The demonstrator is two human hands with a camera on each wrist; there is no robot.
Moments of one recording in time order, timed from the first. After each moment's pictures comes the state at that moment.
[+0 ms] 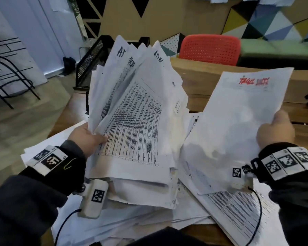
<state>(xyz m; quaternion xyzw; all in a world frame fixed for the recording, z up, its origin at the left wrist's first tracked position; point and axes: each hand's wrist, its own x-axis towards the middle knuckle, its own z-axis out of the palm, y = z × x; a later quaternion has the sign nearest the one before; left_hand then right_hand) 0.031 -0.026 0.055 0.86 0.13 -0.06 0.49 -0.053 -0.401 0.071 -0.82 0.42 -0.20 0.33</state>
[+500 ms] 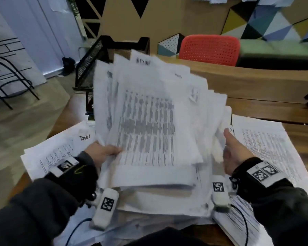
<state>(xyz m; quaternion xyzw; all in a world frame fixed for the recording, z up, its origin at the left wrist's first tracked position) 0.026 -0.033 0.017 0.82 0.13 -0.20 0.52 -0.045 -0.376 -0.009 -0.54 0.37 0.07 0.75</state>
